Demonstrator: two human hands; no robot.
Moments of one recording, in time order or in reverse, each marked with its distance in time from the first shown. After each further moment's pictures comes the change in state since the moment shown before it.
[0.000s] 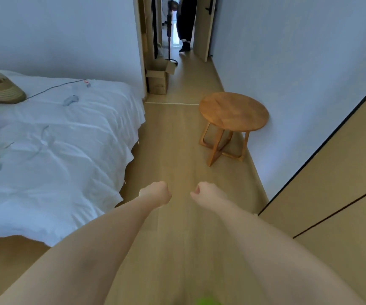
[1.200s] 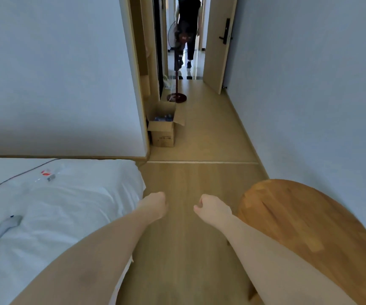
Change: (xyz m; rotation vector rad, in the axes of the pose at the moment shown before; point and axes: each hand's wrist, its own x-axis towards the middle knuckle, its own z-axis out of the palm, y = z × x) left_hand 0.851 -0.026 -0.402 -0.003 0.042 0.014; right_hand 0.828 -0.193 -0.354 0.017 0.064 -0.091
